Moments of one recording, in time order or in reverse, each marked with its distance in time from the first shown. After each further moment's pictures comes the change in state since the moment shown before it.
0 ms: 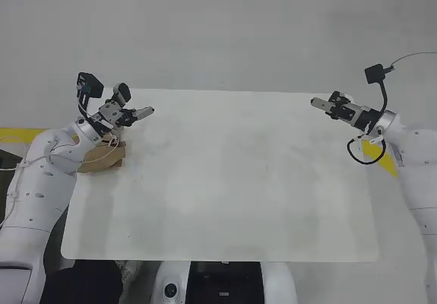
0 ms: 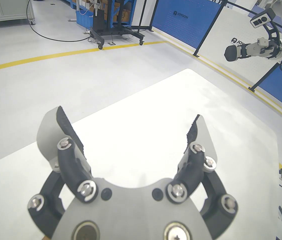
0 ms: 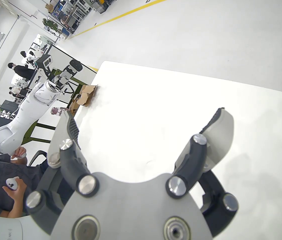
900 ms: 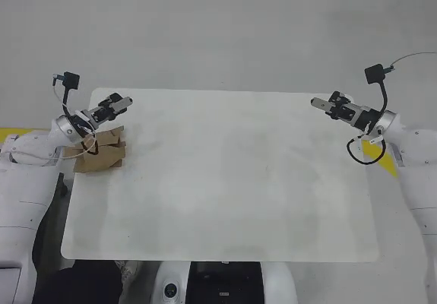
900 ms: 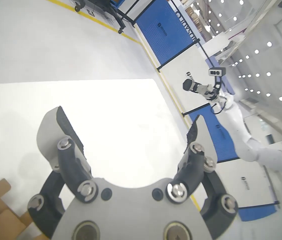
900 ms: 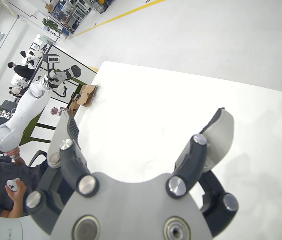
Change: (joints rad) left arm -0.006 0.038 -0.106 0.054 -0.942 0.160 -0.782; right arm 0.000 0.000 0.000 0.000 0.000 0.000 0.000
